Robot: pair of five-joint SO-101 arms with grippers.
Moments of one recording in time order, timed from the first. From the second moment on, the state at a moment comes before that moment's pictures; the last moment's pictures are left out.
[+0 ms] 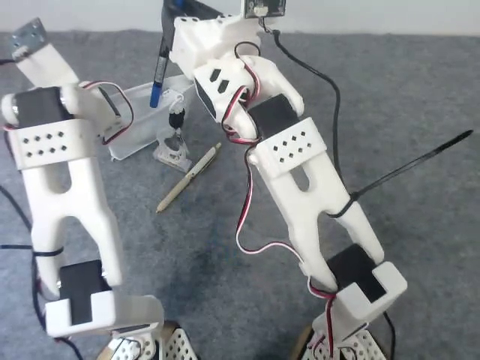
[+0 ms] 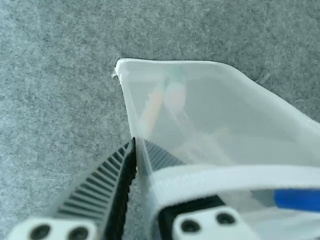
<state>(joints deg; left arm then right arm) -18.2 -2.3 -16.0 97.7 28.4 -35.2 7.9 -25.6 29.0 -20.2</state>
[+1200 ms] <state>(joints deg) -17.9 -2.3 -16.0 97.7 28.4 -41.0 4.7 -25.6 54.2 5.3</state>
